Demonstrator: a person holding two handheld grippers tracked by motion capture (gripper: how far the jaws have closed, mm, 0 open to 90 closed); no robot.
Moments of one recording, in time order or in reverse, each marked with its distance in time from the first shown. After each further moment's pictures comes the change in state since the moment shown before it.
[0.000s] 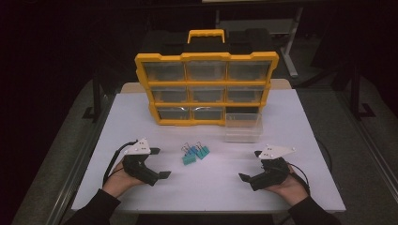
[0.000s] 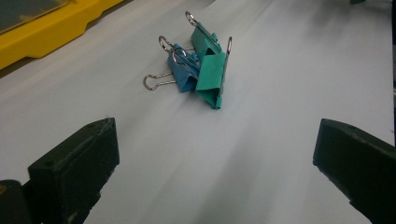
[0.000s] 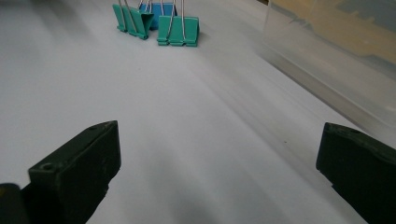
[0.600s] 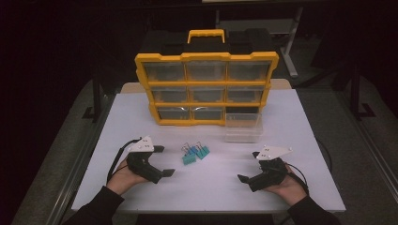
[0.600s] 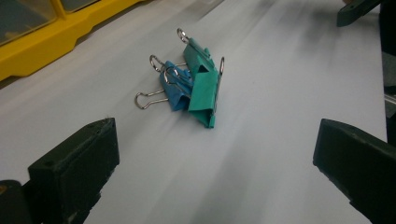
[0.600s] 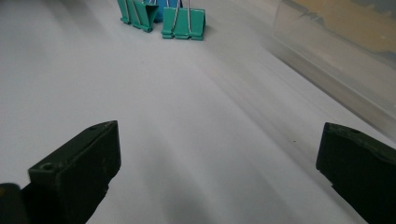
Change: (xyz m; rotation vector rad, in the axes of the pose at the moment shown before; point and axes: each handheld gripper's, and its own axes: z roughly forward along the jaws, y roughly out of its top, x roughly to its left) left arm 0.001 0.010 0.009 -0.026 -0.034 0.002; right arm 0.000 -0.002 0.006 0.015 0.018 -0.012
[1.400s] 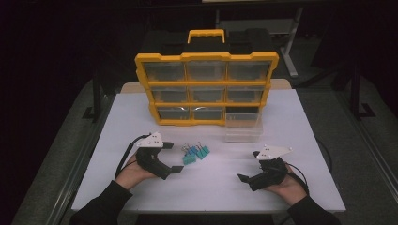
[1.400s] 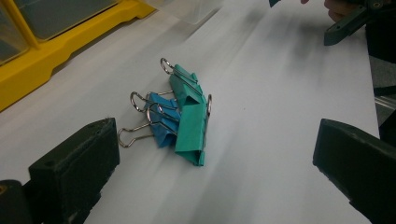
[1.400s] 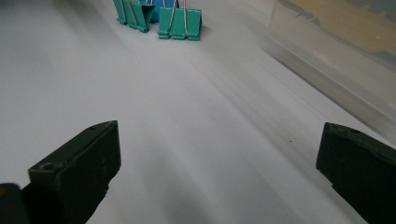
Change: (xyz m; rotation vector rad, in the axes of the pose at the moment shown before) left arm -0.001 0.020 0.020 -0.012 -0.043 0.026; right arm -0.001 0.000 0.000 -0.001 -0.011 0.004
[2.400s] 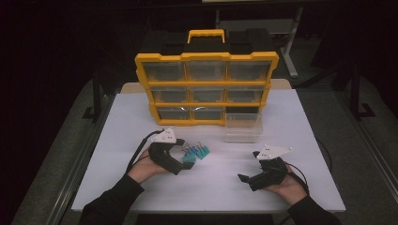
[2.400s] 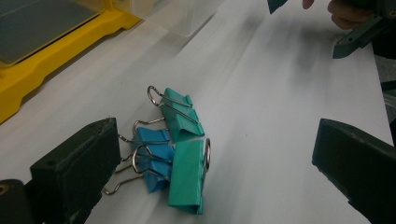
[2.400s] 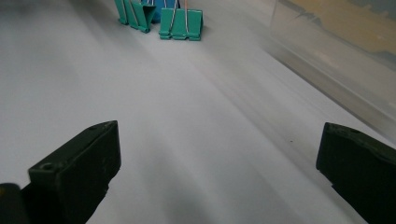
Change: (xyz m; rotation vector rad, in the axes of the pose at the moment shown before) left arm 0.002 0.018 0.031 0.016 -0.027 0.021; right arm 0.000 0.000 0.000 -0.002 0.006 0.002
